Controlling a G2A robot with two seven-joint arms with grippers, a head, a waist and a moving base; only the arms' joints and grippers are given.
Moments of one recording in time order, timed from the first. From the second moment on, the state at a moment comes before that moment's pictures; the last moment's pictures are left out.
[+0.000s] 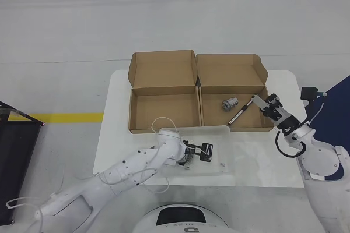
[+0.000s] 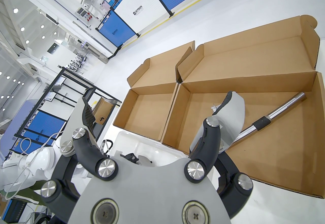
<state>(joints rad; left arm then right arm) 0.96 -1.34 -0.50 -1.43 1.46 -0.76 -0.89 -1.70 -0.99 1.71 -1.90 -0.24 -0.28 0.40</state>
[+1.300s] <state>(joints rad) 1.15 -1.22 -0.93 -1.51 1.29 -0.81 0.11 -1.70 -0.99 1.71 -1.90 -0.24 -0.28 0.40</state>
